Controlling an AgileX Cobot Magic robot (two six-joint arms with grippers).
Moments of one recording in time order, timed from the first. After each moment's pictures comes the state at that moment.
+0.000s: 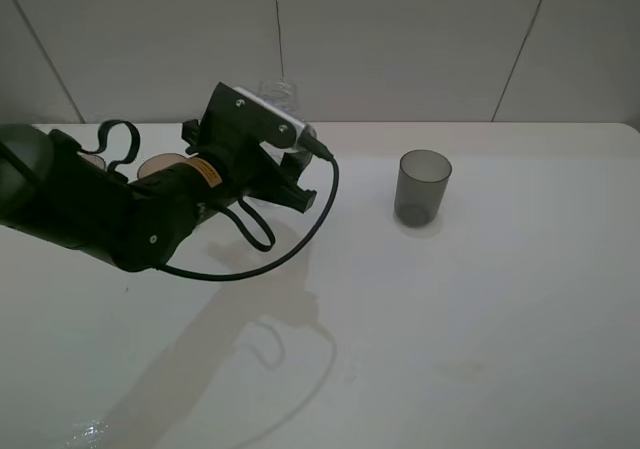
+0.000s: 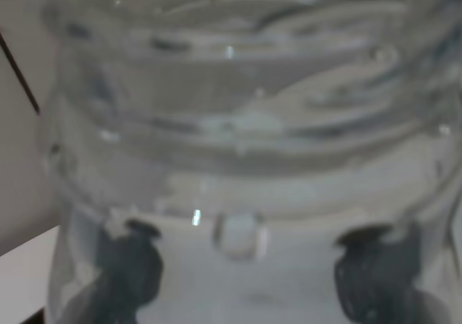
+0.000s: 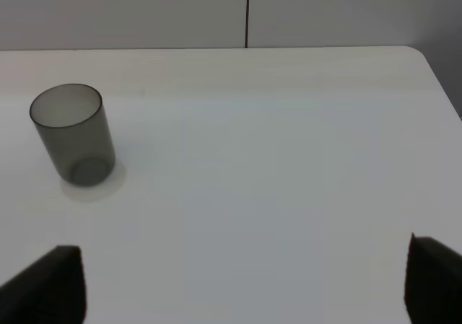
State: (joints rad) left arm -0.71 1.88 -0.69 -0.26 -0.91 0.33; right arm -0.10 0.00 -0.52 0.00 1.06 -0.03
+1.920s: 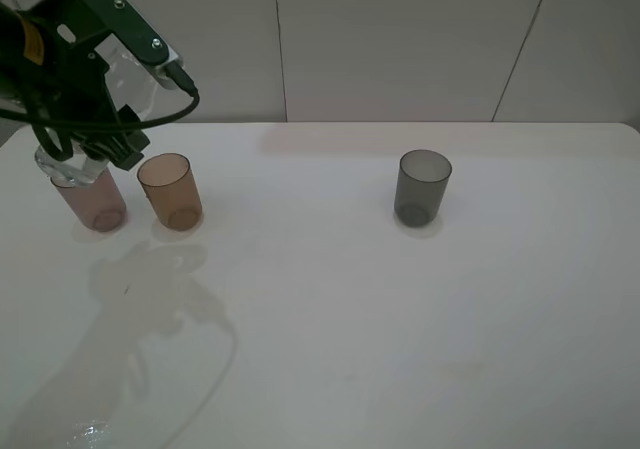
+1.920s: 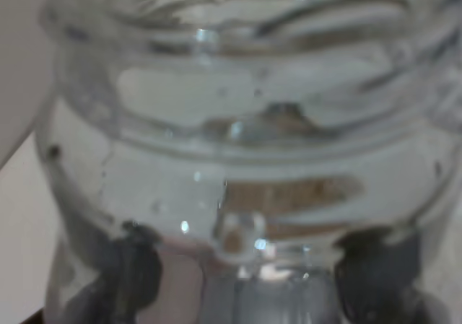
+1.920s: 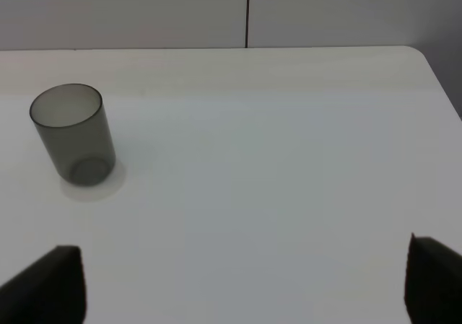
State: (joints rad) left arm -0.44 1.41 -0.92 0.44 0.49 0.10; right arm -0.10 0.00 -0.52 0.00 1.06 -0.03
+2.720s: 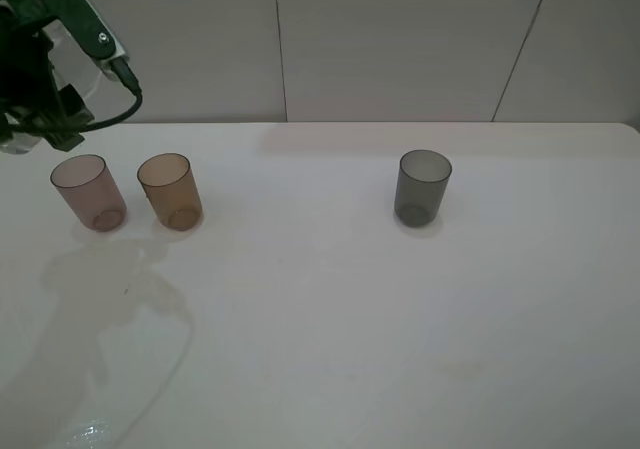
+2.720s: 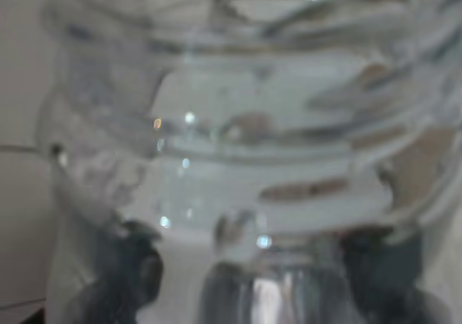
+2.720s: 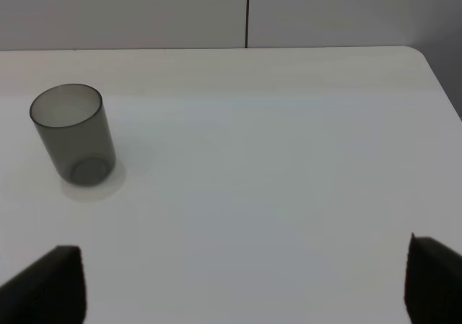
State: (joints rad) left arm -0.28 1.38 -0.92 0.56 0.42 0.25; right arm -0.10 0.00 -0.52 0.00 1.06 -0.03
